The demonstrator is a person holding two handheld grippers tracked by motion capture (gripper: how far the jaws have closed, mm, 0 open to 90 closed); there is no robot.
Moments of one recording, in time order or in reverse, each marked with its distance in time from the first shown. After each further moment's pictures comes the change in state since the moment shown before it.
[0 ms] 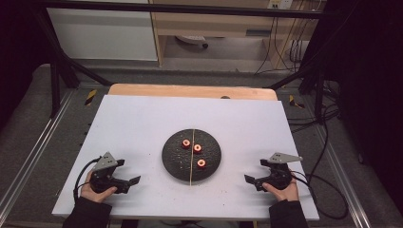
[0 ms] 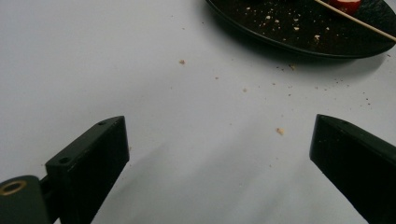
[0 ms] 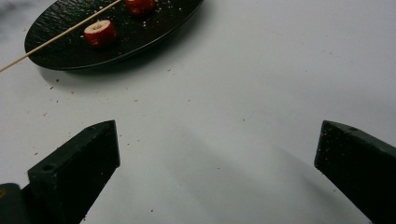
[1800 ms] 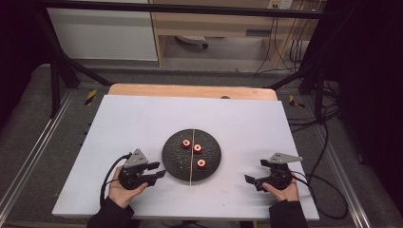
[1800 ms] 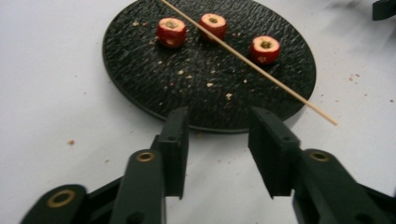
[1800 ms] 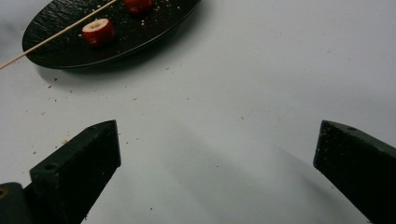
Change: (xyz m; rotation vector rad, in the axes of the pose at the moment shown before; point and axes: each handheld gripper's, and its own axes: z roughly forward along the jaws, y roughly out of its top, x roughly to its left) left arm -0.072 0.057 0.031 0.020 -0.062 0.035; right arm 0.001 0.000 -0.001 0.006 -0.007 0.005
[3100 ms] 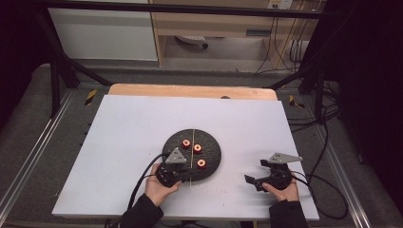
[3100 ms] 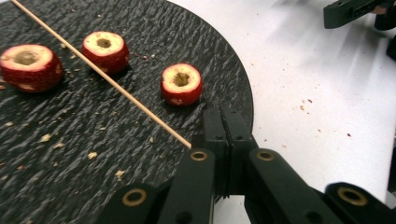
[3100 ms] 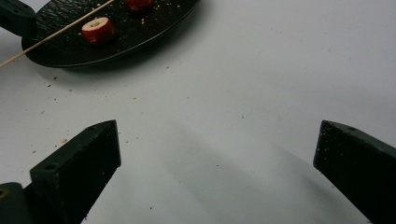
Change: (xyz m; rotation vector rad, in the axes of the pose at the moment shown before) left arm -0.050 0.036 0.075 0.078 -0.145 0.038; right arm 0.000 0.000 0.000 0.006 0.000 0.001
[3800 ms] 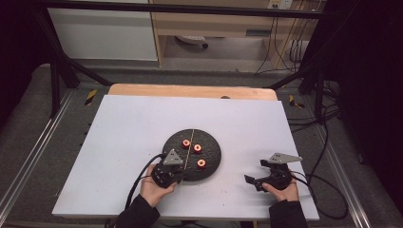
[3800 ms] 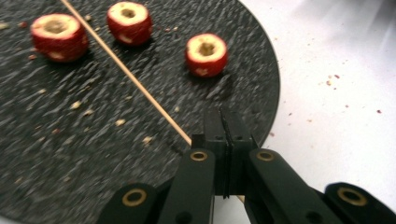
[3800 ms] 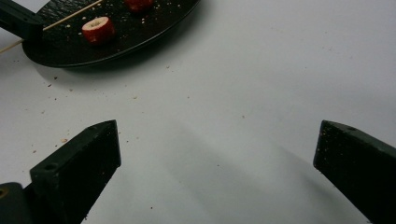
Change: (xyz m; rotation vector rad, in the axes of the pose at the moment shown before) left arm 0.009 -0.011 -0.009 0.049 0.059 0.004; right arm 0.000 0.000 0.000 0.000 0.001 -0.003
